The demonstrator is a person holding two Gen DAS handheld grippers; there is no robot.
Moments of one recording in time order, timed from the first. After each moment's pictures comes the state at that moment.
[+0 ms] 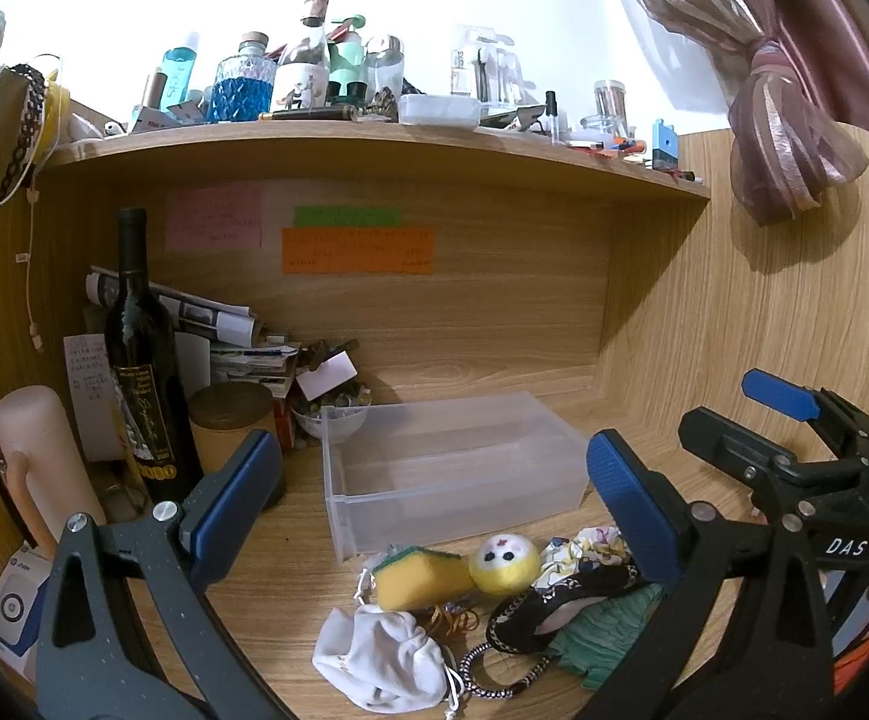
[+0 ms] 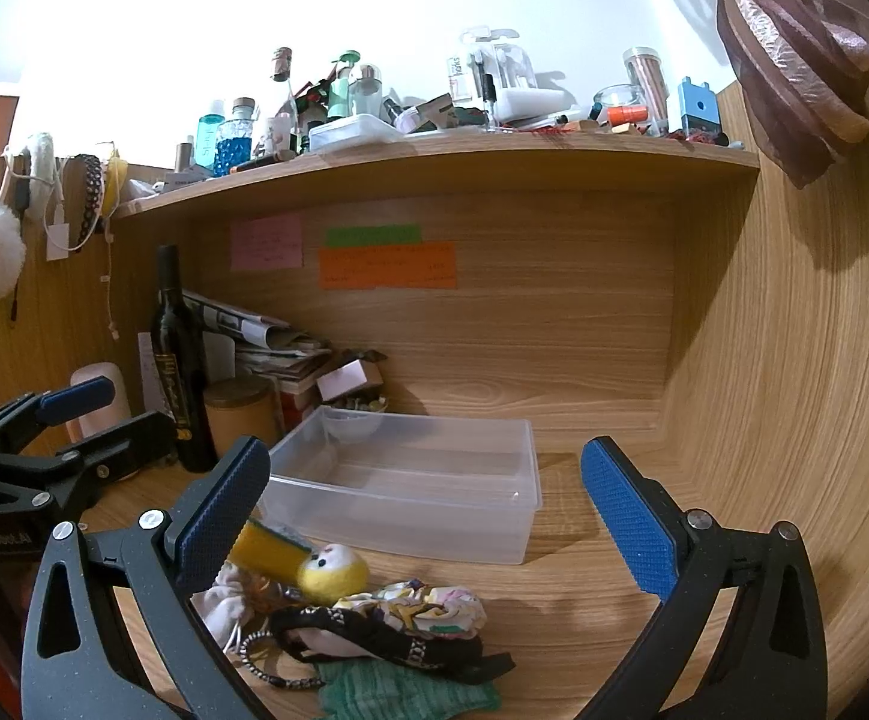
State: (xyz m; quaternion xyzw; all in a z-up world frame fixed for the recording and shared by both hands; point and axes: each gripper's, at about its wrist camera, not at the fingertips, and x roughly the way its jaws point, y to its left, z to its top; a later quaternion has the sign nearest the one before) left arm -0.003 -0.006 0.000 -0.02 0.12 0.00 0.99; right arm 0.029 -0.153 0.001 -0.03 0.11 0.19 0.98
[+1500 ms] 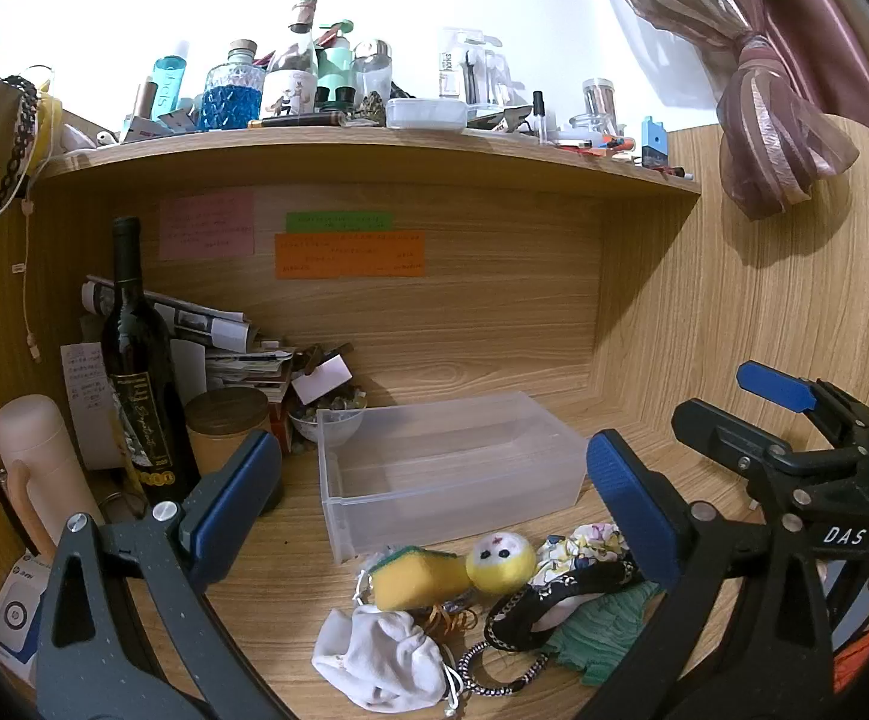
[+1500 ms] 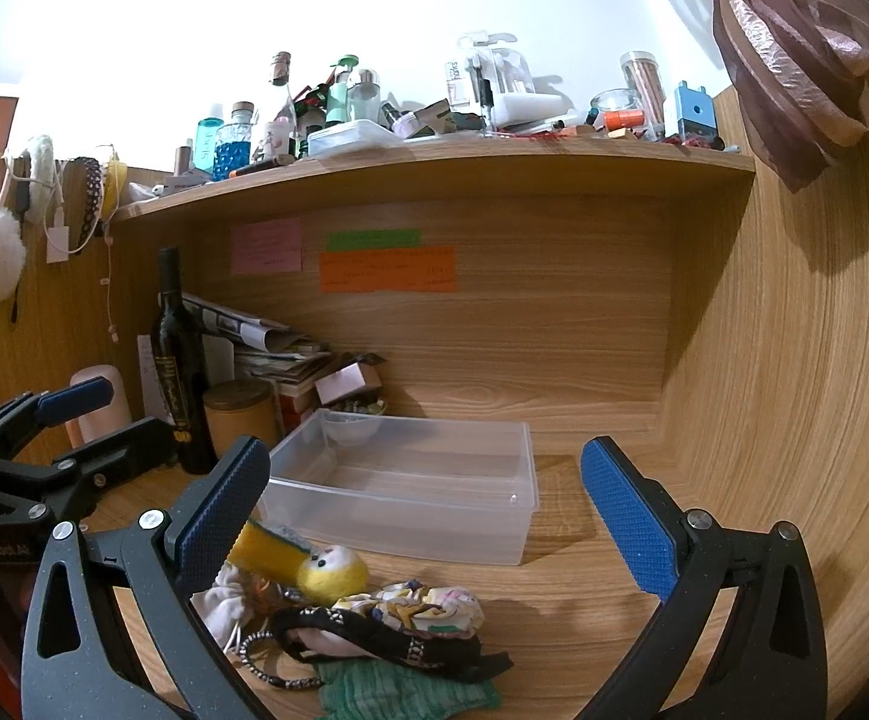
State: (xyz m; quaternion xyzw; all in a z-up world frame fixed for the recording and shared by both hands) left arm -0.007 -0.010 -0.001 -0.01 0.12 -0.01 0.99; right arm 0.028 -0.156 0.000 -0.02 0.11 0.19 0.98
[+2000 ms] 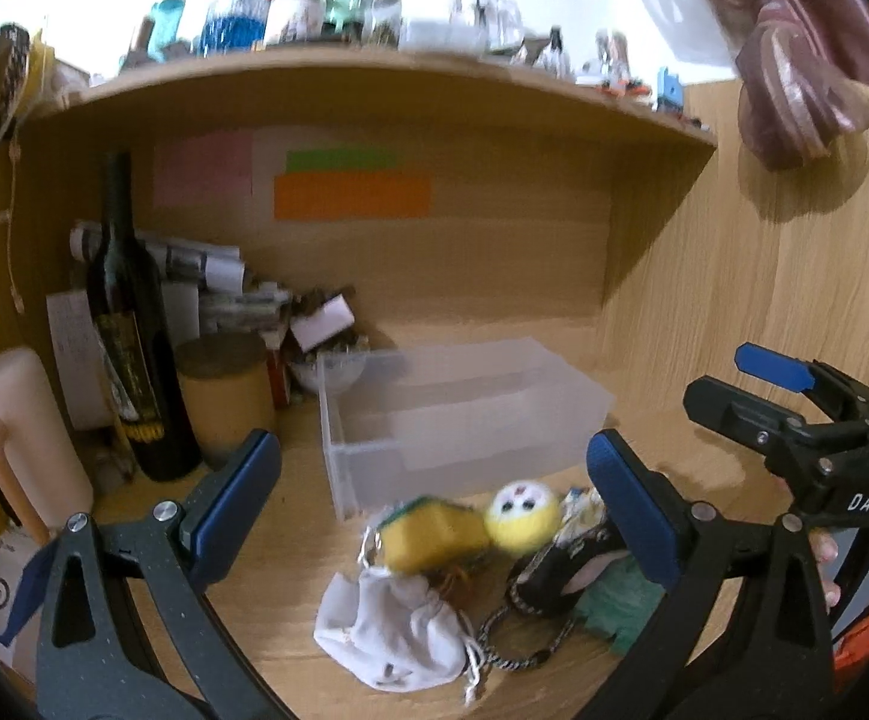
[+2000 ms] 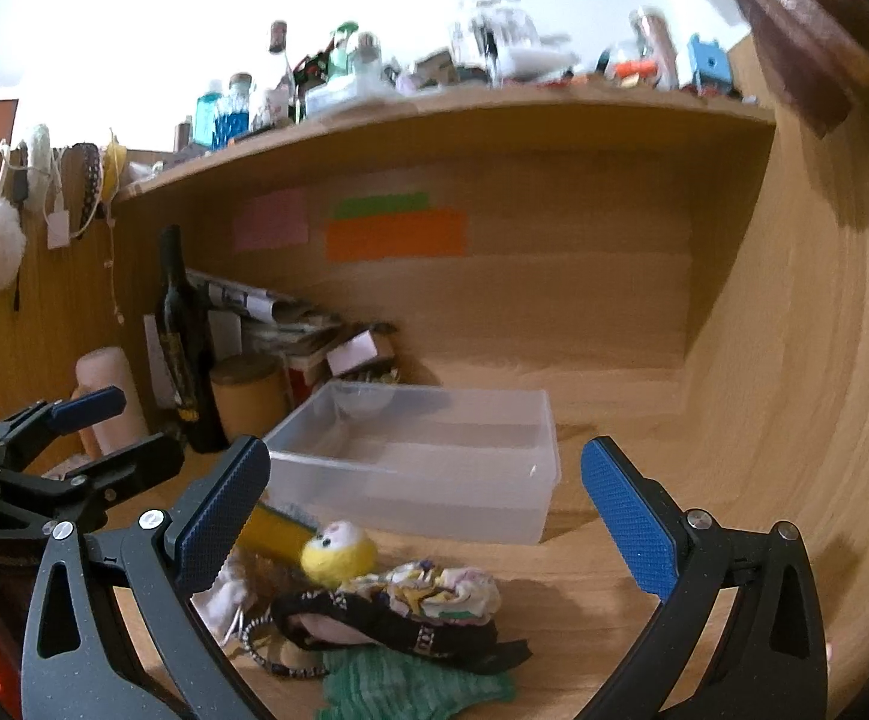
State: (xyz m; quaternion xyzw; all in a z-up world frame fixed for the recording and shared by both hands) left arm 0.015 0.005 -0.033 -0.02 0.18 -0.01 0.98; right arm 0.048 -0.156 -0.017 -0.02 0.15 0.22 0.96
